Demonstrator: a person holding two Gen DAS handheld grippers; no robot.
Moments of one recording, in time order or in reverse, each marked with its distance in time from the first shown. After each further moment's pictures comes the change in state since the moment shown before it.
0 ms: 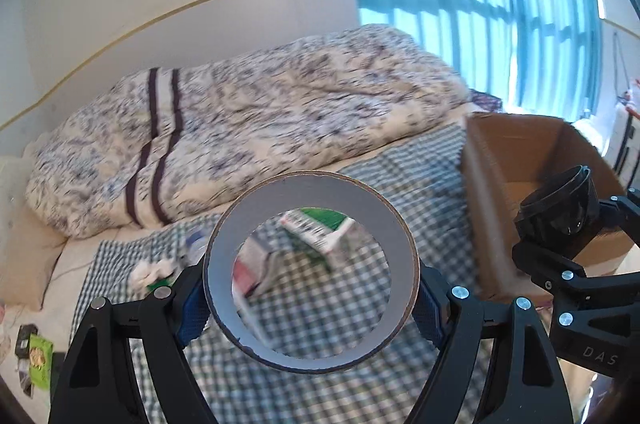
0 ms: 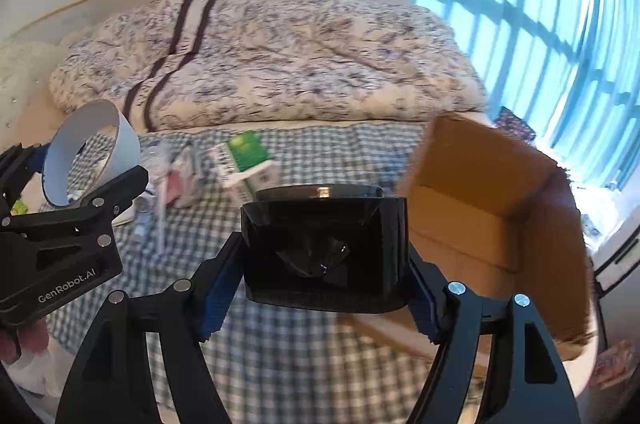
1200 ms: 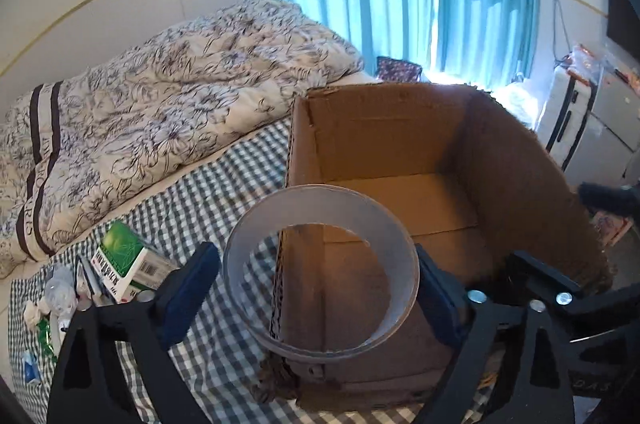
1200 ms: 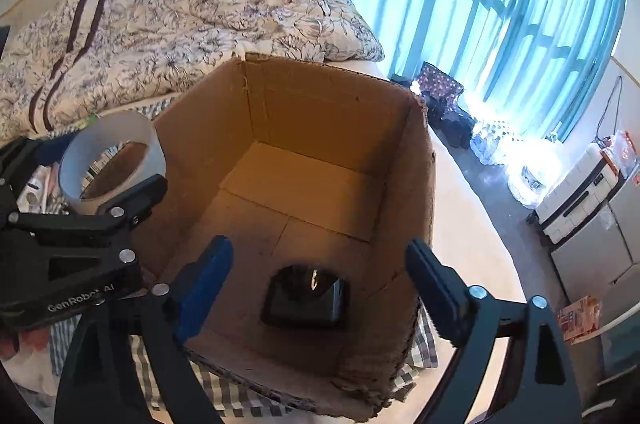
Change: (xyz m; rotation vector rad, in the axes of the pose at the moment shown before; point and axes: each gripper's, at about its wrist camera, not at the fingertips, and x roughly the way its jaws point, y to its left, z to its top) left arm 0.072 -0.182 0.034 0.103 0.109 -0.254; right arm 0.018 -0.172 -0.027 0.103 0.132 -0.250
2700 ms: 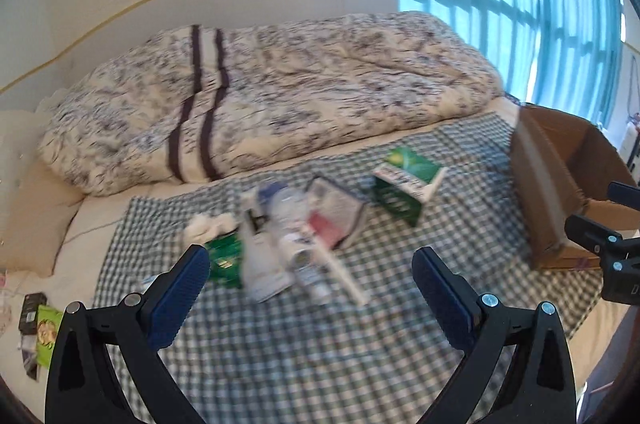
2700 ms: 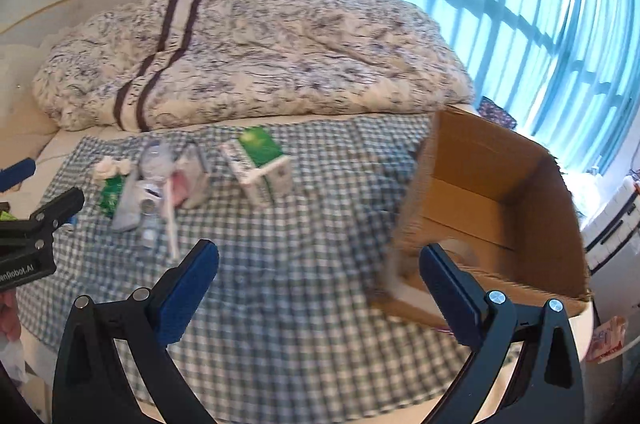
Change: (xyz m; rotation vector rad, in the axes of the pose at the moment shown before) left arm -0.155 0.296 -0.145 -0.223 -0.030 0.269; right arm -0.091 0.242 -0.007 -0.074 -0.097 0.202
